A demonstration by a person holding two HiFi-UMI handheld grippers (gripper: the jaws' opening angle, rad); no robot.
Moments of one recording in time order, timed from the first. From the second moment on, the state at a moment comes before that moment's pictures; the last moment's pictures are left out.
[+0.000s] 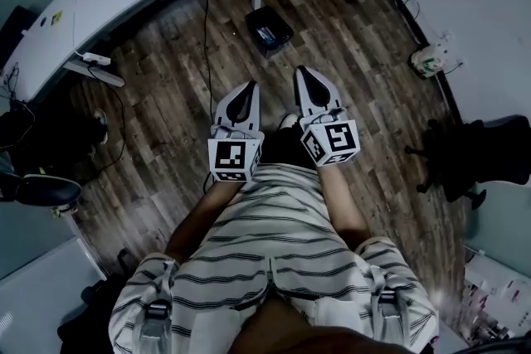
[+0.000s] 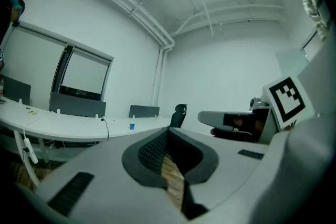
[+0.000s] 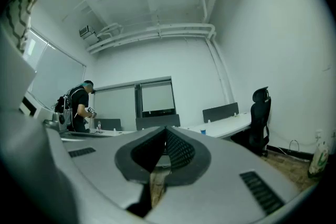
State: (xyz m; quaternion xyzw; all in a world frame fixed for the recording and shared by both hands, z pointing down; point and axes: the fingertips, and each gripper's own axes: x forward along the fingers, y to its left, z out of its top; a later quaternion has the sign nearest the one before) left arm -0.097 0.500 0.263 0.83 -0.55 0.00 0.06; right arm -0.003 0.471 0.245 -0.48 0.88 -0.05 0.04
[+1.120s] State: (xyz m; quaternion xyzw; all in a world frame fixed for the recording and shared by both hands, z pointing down) left arm -0.078 0.238 0.302 0.83 -0.56 0.04 0.06; right arm 0.011 0.197 0.268 -0.47 0.88 -0.06 0.05
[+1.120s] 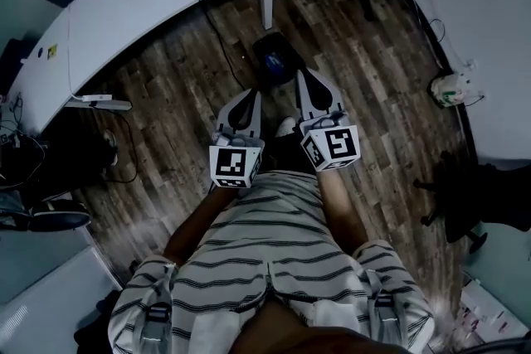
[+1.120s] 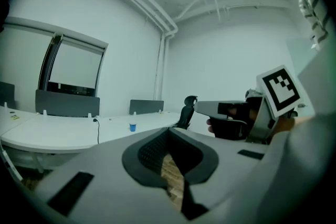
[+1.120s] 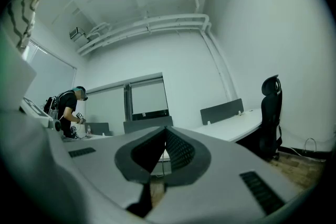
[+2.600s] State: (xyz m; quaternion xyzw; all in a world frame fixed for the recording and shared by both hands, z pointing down) left arm -0.118 -0.011 0.286 0.79 -0.61 0.05 0.08; right arm -0.016 -0.035 0.268 -0.47 0.88 -0.08 0.02
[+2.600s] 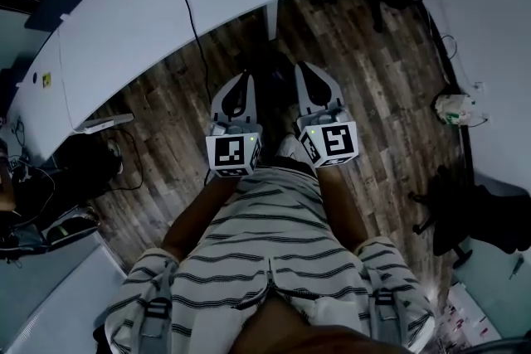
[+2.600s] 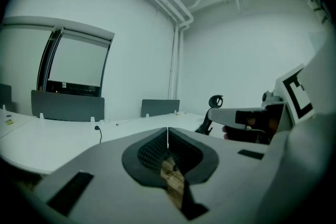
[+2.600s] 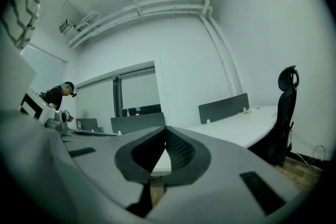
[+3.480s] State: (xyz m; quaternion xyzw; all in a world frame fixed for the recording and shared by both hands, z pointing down) left arm -0.157 -0.153 0.311 0.83 -0.54 0.06 0.10; right arm -0.056 -0.108 0.286 -0.55 0.83 -0.10 -0.01
